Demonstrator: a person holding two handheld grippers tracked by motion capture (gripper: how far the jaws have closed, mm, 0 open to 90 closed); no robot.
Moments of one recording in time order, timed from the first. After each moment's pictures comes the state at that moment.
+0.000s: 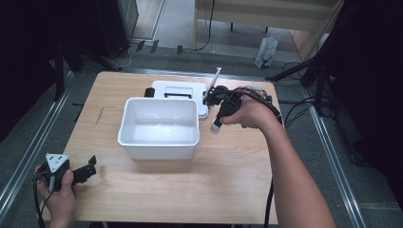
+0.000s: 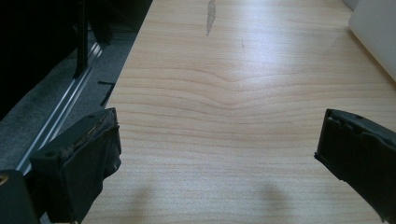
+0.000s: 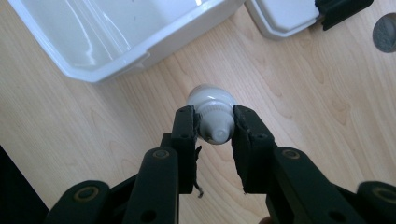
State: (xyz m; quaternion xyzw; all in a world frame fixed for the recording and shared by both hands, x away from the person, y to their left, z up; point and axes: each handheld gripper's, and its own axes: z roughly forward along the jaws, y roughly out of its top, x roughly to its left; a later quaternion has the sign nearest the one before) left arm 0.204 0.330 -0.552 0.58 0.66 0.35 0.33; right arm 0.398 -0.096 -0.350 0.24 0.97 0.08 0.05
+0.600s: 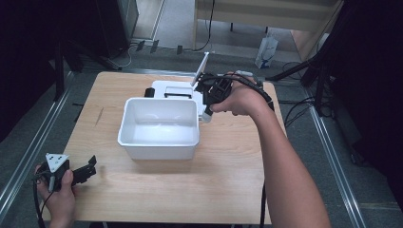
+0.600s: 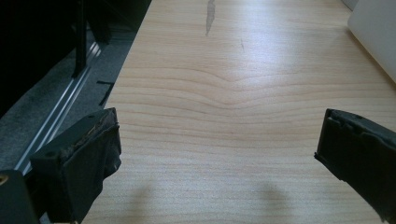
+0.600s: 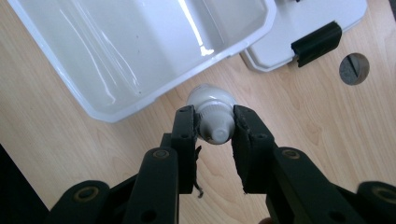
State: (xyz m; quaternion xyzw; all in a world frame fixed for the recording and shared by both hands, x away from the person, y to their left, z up) left arm 0.204 0.330 -0.552 0.58 0.66 0.35 0.34; right arm 0.405 -0.064 -0.316 0.22 0.97 0.08 0.07
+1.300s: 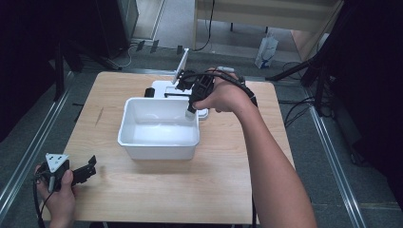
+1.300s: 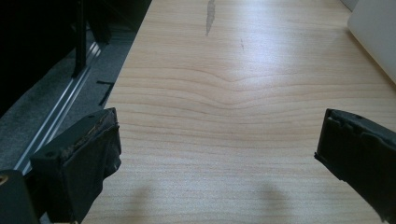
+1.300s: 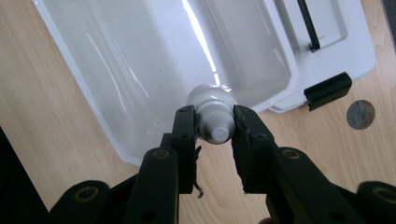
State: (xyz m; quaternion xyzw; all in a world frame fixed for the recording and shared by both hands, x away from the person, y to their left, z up) left arm 0.204 0.331 -0.552 0.58 0.66 0.35 0.34; right arm 0.401 -0.022 -0.311 0.18 0.98 0.10 0.07
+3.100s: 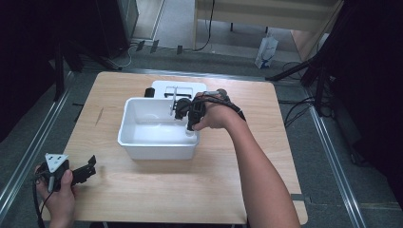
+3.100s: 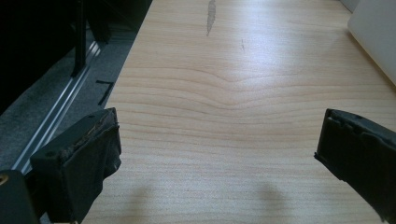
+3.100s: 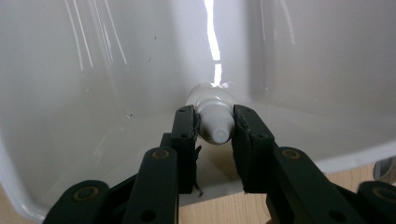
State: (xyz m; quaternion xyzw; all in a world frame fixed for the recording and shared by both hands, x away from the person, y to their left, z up) left arm 0.204 0.331 -0.552 0.57 0.66 0.35 0.34; right arm 0.403 -0.012 -0.410 0.04 0.99 0.05 0.09
